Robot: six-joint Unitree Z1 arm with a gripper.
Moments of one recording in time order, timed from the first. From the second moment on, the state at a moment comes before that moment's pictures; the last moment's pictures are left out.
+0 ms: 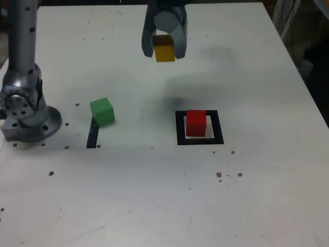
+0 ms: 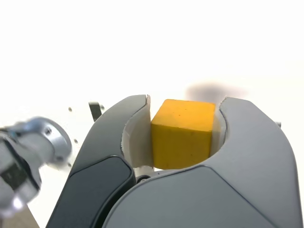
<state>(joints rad) 0.10 1.90 -1.63 1.47 0.20 0.16</state>
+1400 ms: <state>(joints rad) -0.15 2.10 -1.68 1.35 0.07 0.02</state>
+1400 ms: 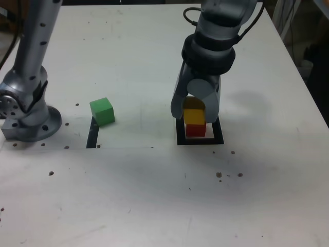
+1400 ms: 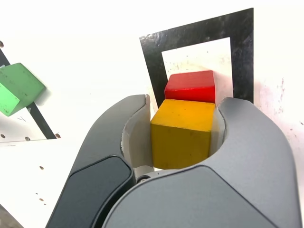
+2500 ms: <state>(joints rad) -0.14 2.13 -1.71 1.38 0.10 0.04</state>
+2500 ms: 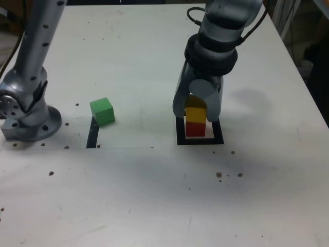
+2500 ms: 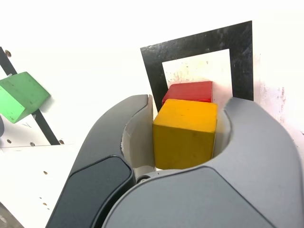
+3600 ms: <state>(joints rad) 0.07 1.63 -1.21 1.35 0.09 -0.13</state>
